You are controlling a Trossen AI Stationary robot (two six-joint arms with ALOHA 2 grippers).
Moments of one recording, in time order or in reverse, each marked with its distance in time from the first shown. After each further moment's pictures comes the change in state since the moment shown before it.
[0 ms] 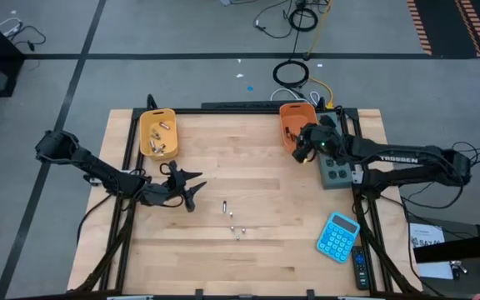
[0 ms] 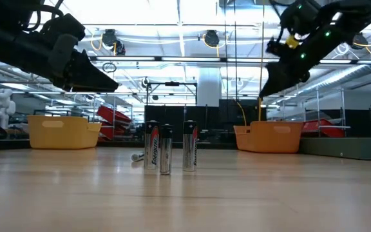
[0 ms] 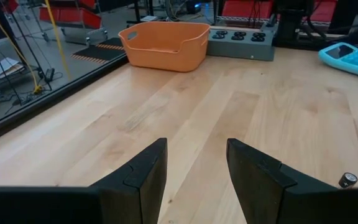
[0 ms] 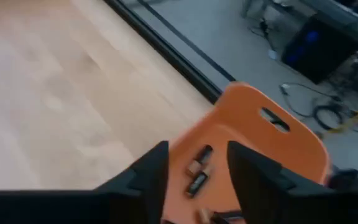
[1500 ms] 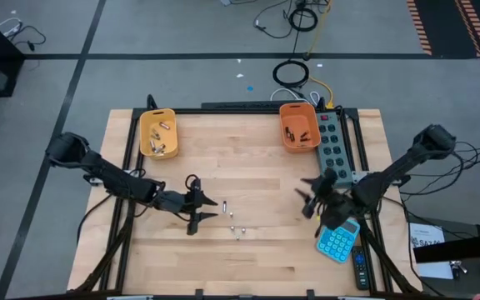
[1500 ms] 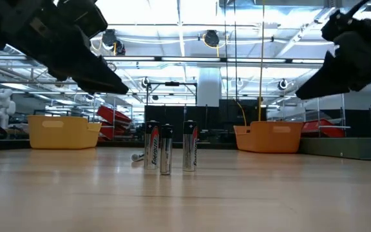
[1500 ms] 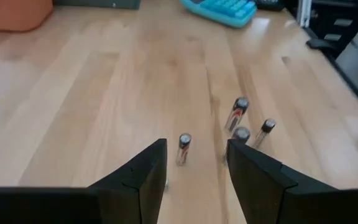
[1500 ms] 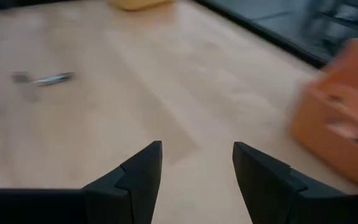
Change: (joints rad) left arm -0.006 0.175 0.216 -0.162 0.506 -0.031; right arm 0.944 0.088 -0.125 -0.162 0.542 0.838
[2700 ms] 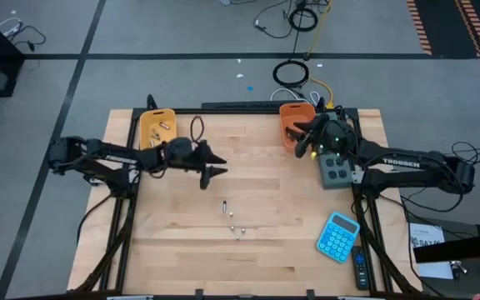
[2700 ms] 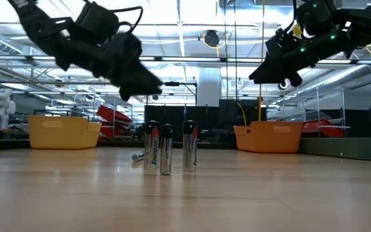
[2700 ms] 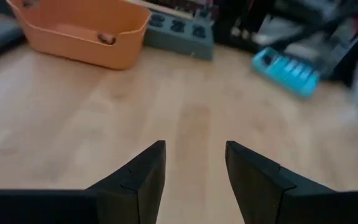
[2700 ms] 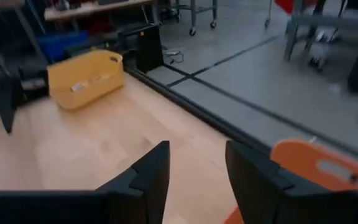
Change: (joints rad) left arm 0.617 0.006 0.052 0.075 0.496 0.072; right arm -1.058 -0.159 0.000 0.563 -0.830 -0.713
